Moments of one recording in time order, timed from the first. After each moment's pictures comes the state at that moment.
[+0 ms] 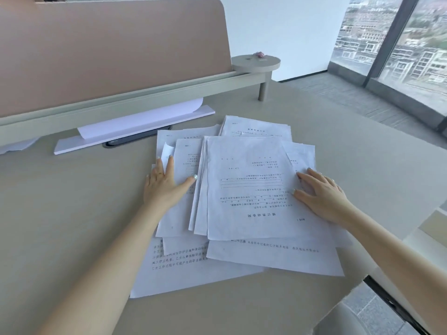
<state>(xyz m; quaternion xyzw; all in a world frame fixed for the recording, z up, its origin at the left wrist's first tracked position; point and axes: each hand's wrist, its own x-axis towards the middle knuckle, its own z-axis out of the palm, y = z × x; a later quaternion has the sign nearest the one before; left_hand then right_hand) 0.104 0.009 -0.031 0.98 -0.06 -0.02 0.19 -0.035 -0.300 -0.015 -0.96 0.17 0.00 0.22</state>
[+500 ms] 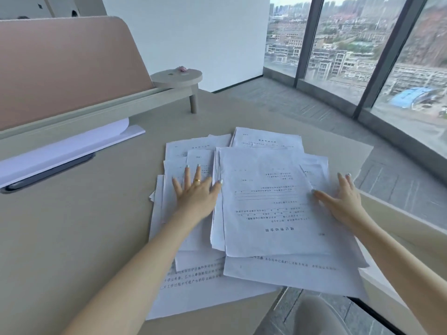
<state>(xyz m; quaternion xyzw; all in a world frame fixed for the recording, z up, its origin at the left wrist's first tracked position) 0.061 -0.191 -0.022 0.95 -0.28 -0.07 0.13 -0.124 -0.432 -0.026 -0.83 0.43 -0.15 0.32</state>
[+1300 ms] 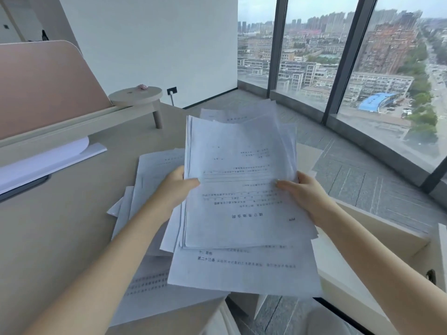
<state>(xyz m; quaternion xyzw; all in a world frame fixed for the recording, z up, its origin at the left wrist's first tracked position) 0.018 -0.231 0.047 0.80 -0.24 -0.18 0.53 -0.152 -0.424 0.036 -0.67 0.32 -0.20 0.65</state>
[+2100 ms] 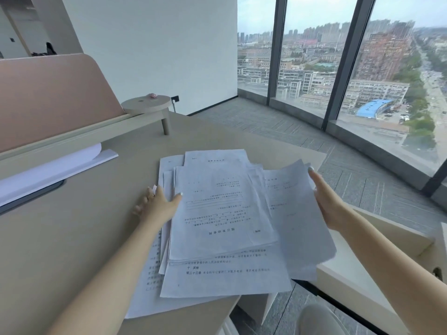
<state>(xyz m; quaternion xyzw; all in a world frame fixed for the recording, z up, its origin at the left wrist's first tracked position) 0.081 -0.189 -0.019 0.97 -0.13 -0.07 0.19 -0.161 -0.449 0.012 -0.57 0.40 -0.11 0.71</state>
